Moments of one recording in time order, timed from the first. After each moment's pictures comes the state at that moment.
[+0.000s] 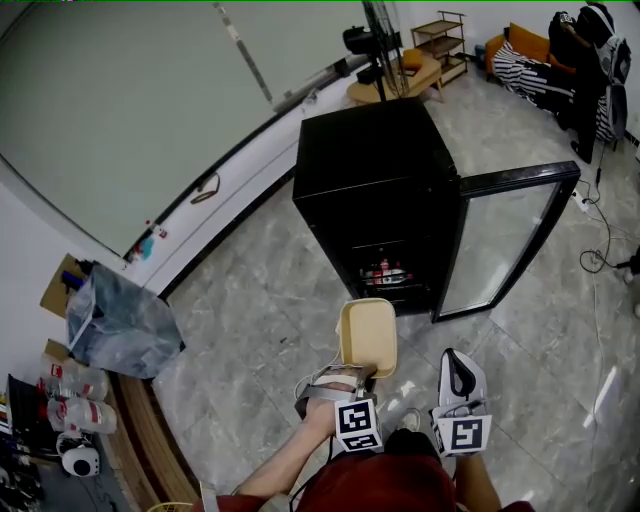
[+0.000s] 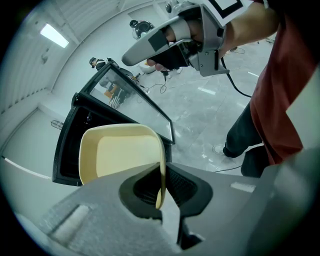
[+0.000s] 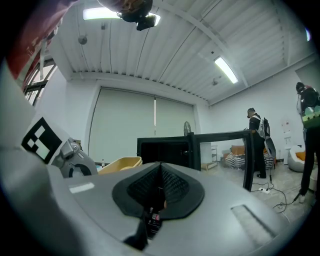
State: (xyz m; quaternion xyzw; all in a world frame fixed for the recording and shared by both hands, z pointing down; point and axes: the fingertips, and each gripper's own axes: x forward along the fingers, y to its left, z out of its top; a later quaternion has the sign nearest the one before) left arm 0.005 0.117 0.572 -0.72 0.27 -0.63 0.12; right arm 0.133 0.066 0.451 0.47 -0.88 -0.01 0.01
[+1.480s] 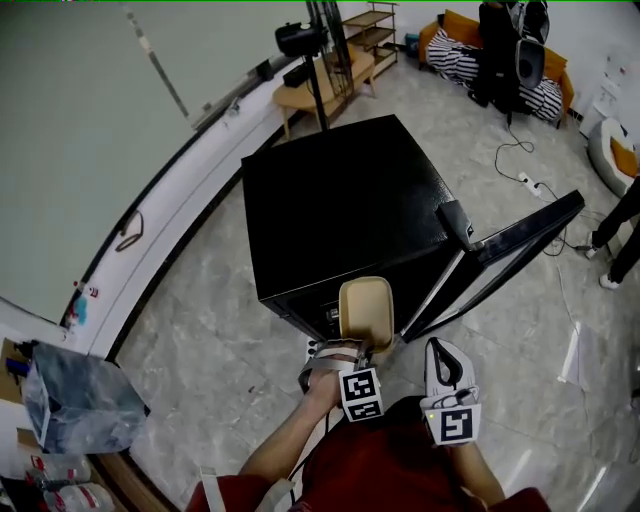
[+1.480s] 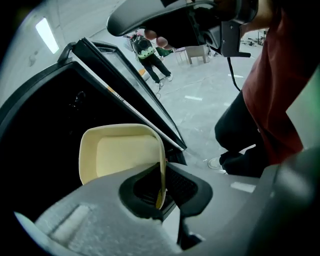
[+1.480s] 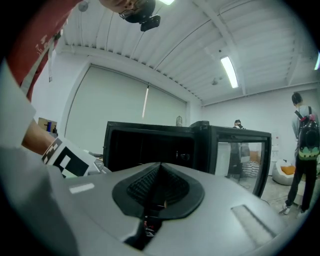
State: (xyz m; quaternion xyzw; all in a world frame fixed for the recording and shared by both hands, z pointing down) left arm -0.057 -0.141 0.638 -0.77 0.16 -0.59 0.17; right arm 0.030 -0.134 0.463 0.55 -0.83 -0.02 0.06
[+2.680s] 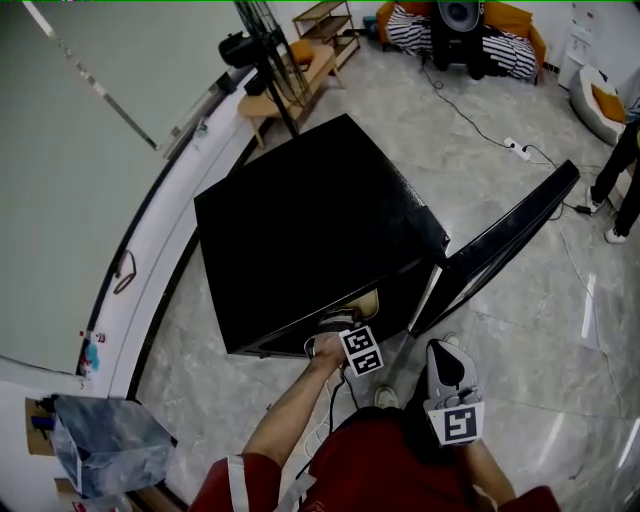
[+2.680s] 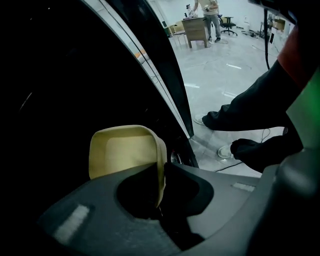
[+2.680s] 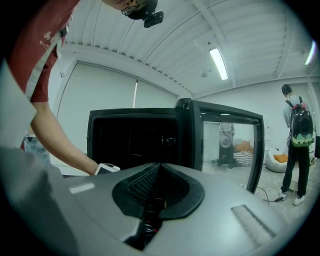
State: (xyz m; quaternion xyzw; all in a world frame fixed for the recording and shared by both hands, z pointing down) left arm -0.051 -0.269 0.748 -0.74 0.14 -0.64 0.16; right arm 0.067 -0.165 0.503 0.59 -0.80 0.03 0.06
